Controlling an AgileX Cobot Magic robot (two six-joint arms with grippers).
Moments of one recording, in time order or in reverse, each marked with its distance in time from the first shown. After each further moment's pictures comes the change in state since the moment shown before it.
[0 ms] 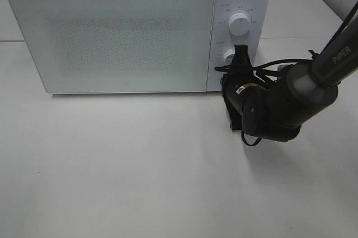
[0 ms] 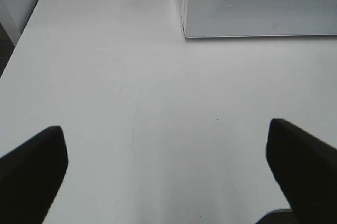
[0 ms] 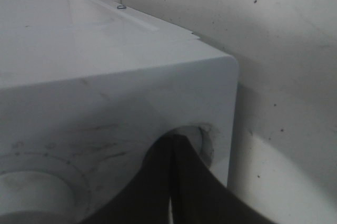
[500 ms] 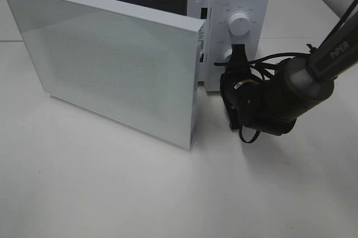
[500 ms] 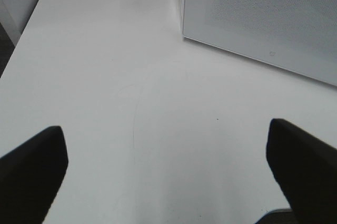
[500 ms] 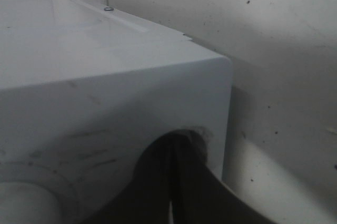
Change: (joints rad) left arm 0.000 0.000 0.000 0.000 0.000 0.000; right arm -0.003 0.000 -0.040 0.055 0.074 -0.065
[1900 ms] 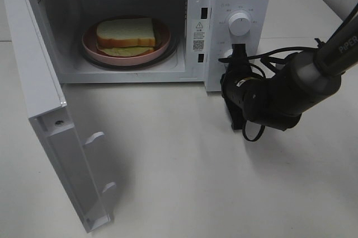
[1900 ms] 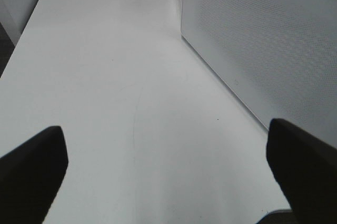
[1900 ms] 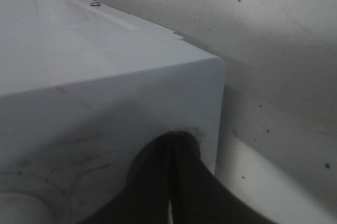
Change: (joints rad) left arm 0.000 0.000 0.000 0.000 0.000 0.000; right arm -0.020 -0.029 0.011 -0.035 0.081 -0.002
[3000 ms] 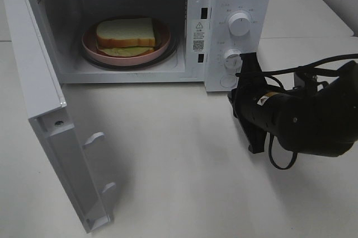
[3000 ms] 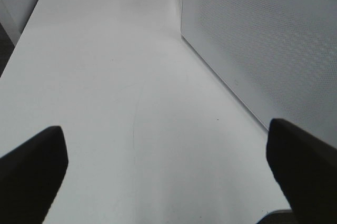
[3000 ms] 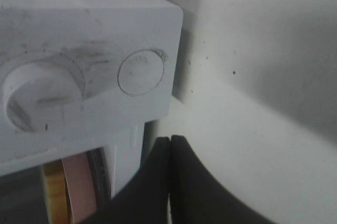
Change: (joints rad) left arm 0.000 0.000 0.000 0.000 0.000 0.000; right arm 0.094 -0.265 0.299 -0.052 0.035 0.000
